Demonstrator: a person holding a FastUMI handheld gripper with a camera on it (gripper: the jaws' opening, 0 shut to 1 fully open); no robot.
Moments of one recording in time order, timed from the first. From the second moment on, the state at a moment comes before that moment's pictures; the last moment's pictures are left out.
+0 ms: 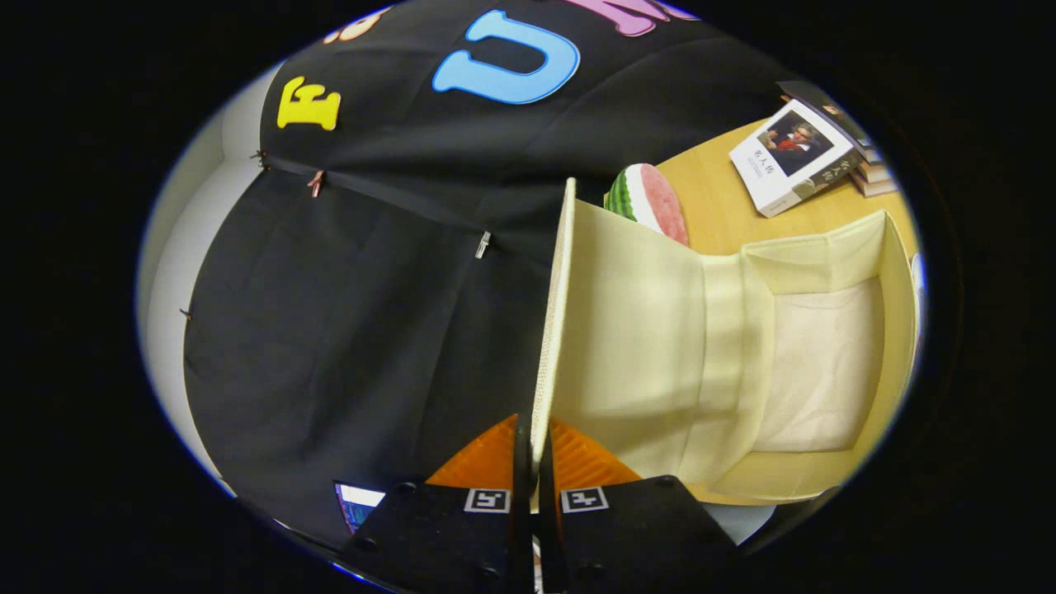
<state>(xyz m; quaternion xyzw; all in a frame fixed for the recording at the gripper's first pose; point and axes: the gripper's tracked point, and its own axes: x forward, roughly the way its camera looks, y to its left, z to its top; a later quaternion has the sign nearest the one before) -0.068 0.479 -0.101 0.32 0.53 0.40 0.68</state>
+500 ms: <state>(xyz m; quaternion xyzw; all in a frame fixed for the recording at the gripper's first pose) -0.075 0.516 -0.116 0.30 0.53 0.40 0.69</state>
